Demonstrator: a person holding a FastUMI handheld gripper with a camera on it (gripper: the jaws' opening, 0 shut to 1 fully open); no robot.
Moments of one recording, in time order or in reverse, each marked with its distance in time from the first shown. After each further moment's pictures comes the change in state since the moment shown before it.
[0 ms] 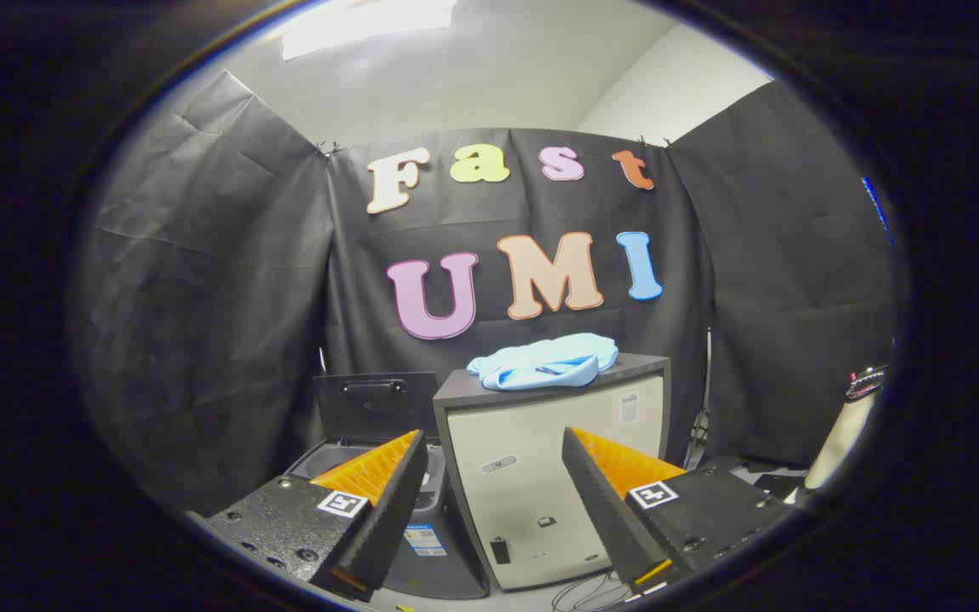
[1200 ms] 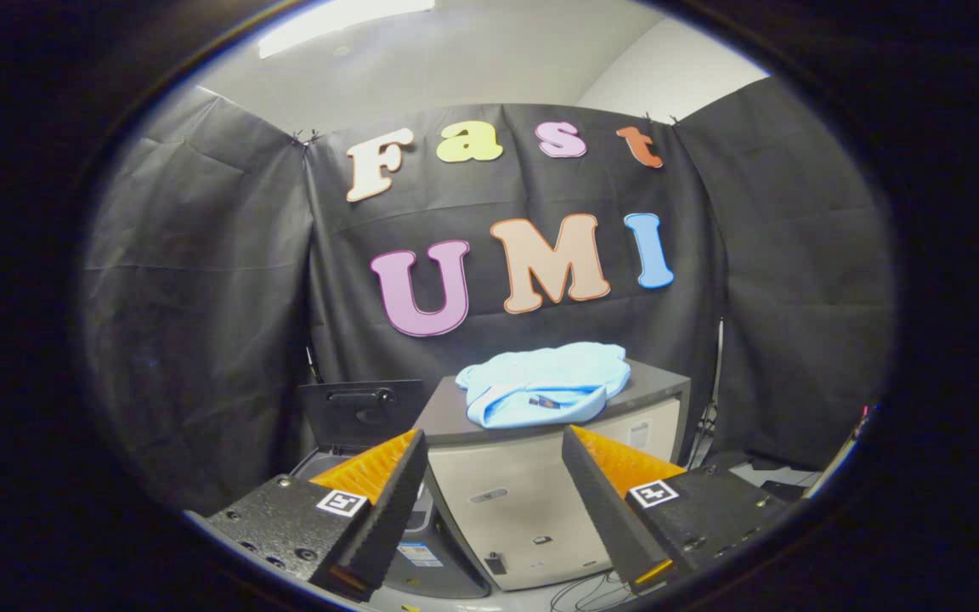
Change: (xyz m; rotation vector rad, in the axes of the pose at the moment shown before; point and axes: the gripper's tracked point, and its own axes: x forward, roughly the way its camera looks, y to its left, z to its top) arm 0.098 -0.023 0.050 0.019 0.101 0.011
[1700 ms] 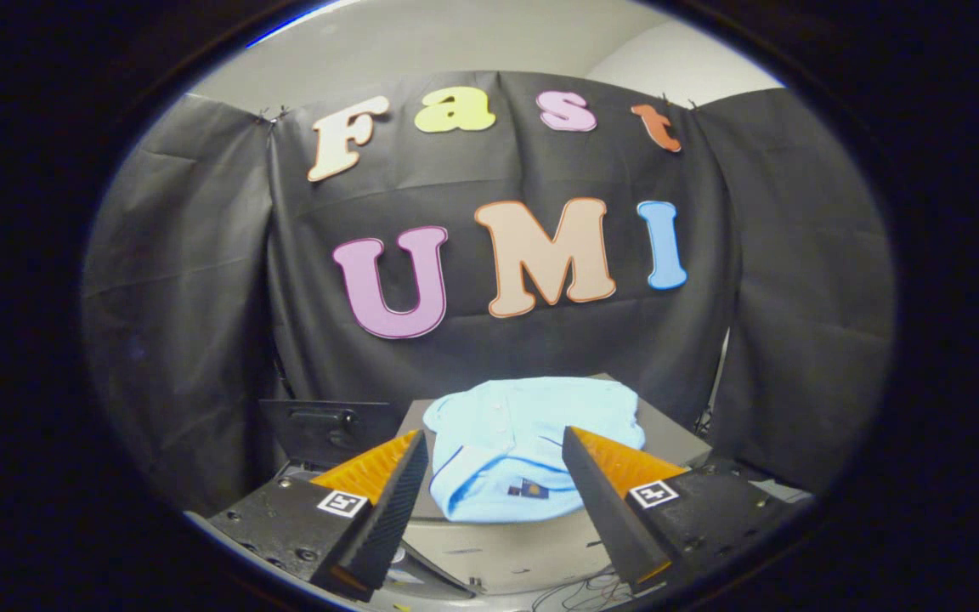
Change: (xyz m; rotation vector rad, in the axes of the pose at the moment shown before) arm 0.135 -0.015 0.054 -0.013 0.145 -0.017
